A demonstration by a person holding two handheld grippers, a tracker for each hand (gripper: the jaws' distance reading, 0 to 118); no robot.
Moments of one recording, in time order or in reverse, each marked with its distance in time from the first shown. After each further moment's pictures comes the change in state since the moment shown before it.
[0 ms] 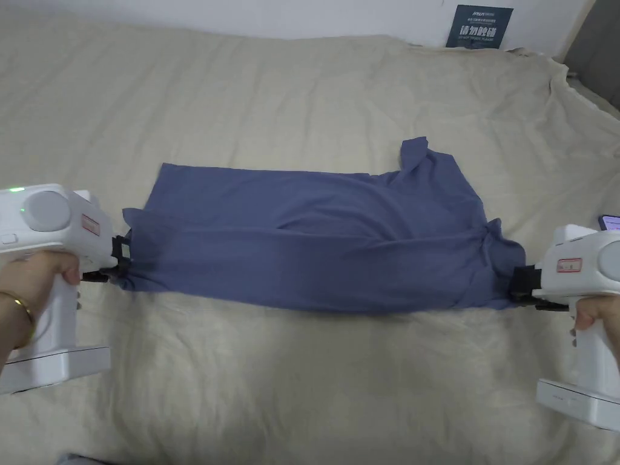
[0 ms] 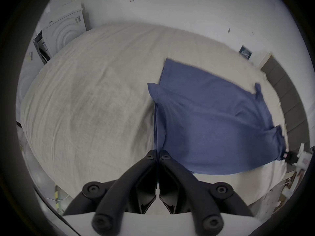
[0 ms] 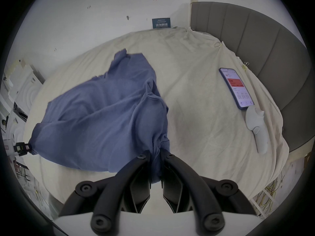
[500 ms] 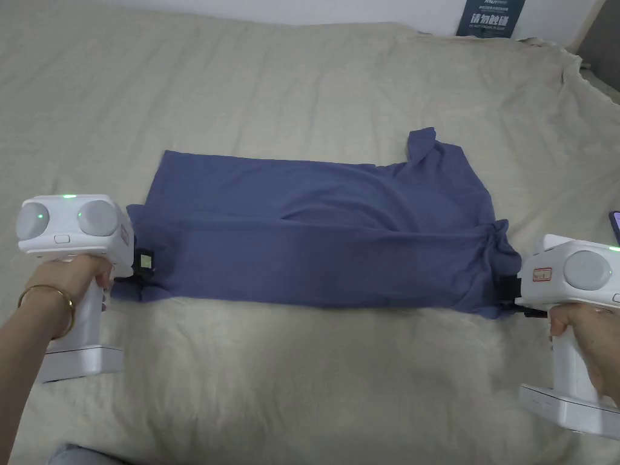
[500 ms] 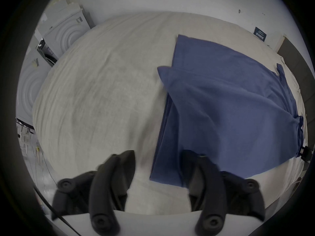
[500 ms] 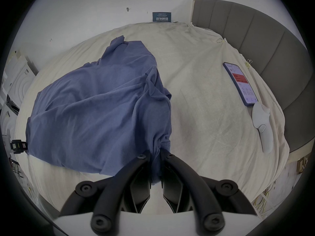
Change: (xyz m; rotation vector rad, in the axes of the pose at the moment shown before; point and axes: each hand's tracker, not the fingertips) left arm 0.014 -0.015 -0.065 -0.125 0.185 -0.057; right arm -0.023 -0.011 -0.042 -0.043 -0.078 0.050
